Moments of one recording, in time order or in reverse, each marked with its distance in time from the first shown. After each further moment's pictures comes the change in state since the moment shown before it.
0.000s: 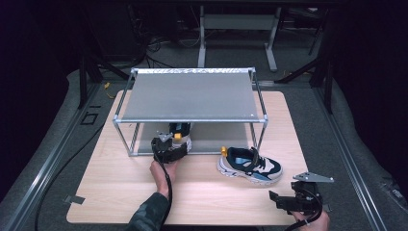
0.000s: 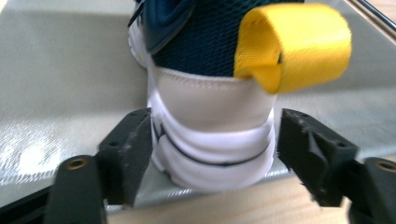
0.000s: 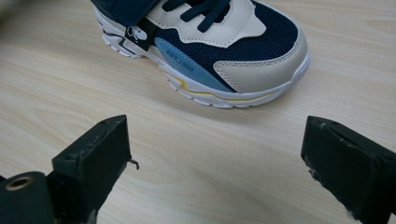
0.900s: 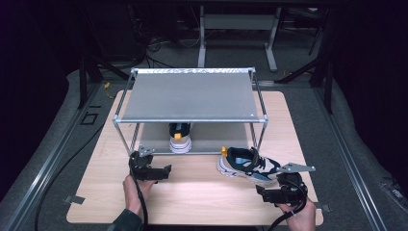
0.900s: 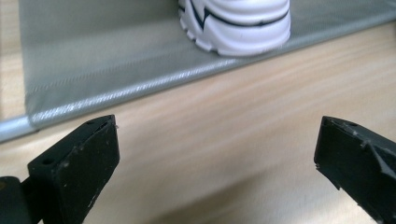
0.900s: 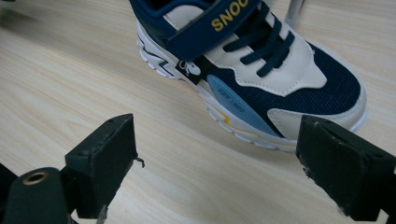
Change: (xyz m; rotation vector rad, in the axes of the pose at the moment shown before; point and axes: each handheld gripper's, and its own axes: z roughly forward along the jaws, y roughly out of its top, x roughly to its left) left arm 0.048 -0.030 -0.058 0.165 -0.089 0.158; right arm 0.032 0.032 0.012 0.022 0.037 -0.097
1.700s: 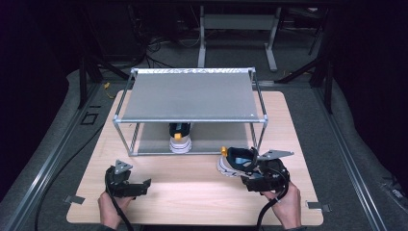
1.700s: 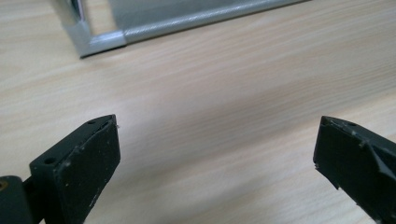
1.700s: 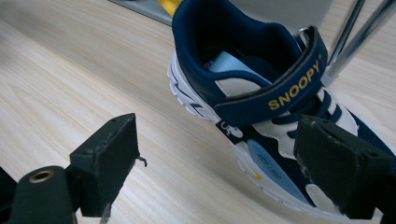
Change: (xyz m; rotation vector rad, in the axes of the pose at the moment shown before) left arm 0.035 -0.050 -0.049 0.013 0.047 -0.006; right arm 0.029 0.045 0.016 0.026 0.026 -0.099
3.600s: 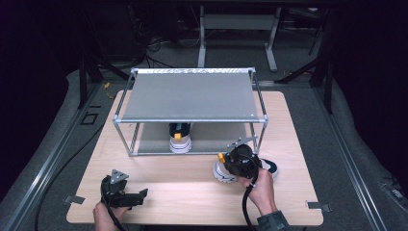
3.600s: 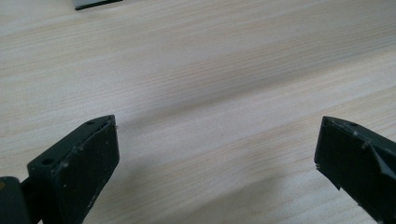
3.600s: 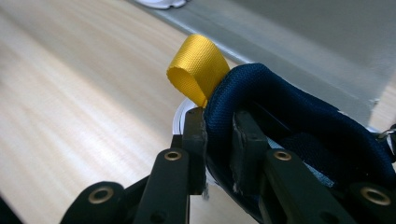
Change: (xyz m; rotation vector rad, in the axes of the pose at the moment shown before) left arm -0.002 -0.023 -0.008 0.037 -0.010 -0.007; right arm 0.036 0.049 0.050 0.100 0.057 -0.066
